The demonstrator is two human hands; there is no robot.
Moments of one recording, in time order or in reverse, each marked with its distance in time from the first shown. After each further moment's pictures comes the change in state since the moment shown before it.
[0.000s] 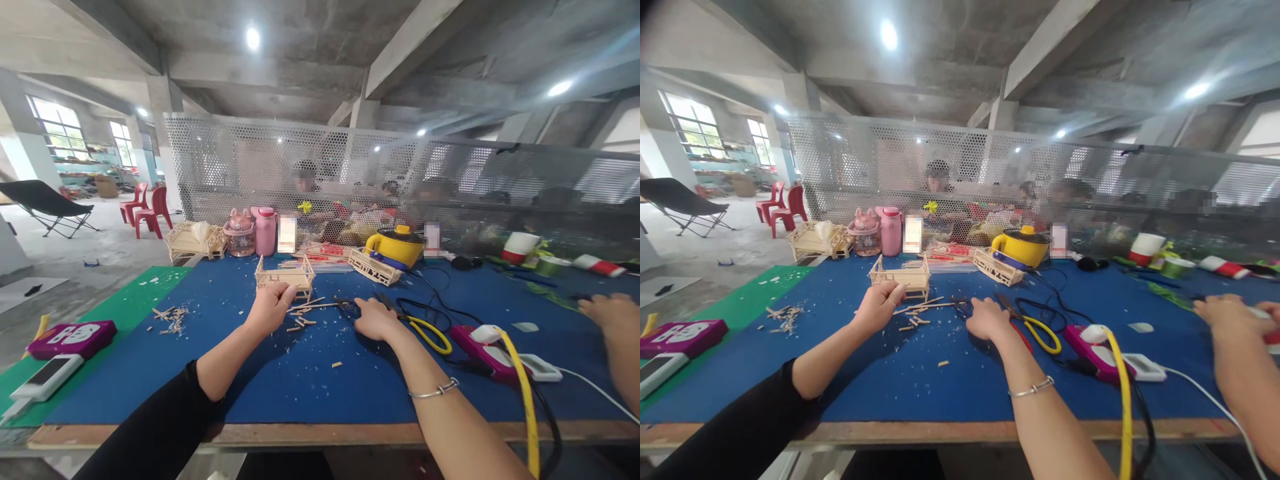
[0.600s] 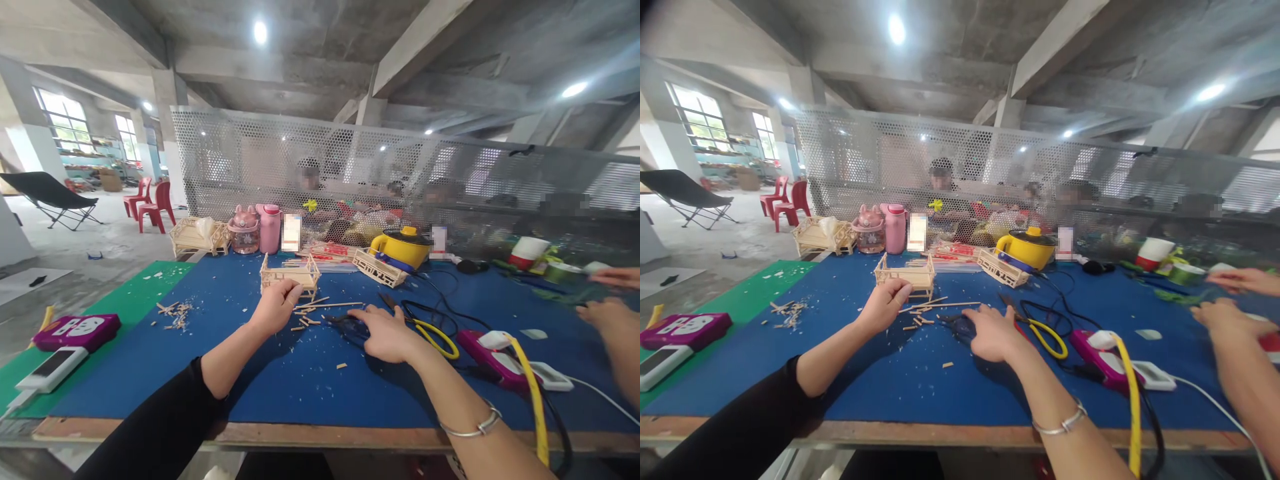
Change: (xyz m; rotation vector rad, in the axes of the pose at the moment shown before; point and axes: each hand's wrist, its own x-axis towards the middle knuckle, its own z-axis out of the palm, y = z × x) left_hand 0.001 -0.006 0.002 -0.050 -0.009 0.005; right_hand -0.036 -0.009 -0.012 -0.301 -0.101 -0.263
